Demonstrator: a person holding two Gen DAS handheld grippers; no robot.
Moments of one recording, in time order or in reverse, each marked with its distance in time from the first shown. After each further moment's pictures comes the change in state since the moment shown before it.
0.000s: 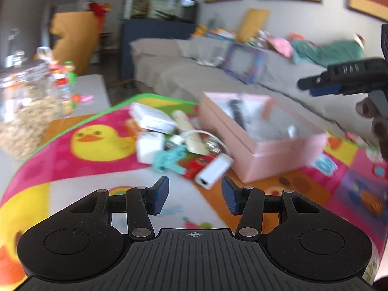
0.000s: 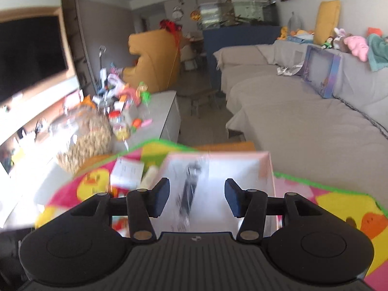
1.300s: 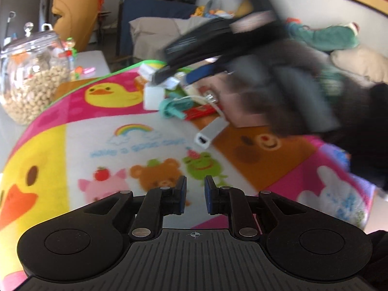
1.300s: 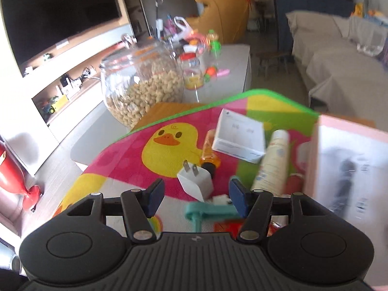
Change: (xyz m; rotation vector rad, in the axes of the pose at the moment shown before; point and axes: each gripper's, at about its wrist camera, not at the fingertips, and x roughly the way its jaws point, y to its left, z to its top) left arm -0.058 0.006 -0.058 -0.045 0.081 -0.016; right arm 0.143 0.164 -0.005 -0.112 0.231 0.249
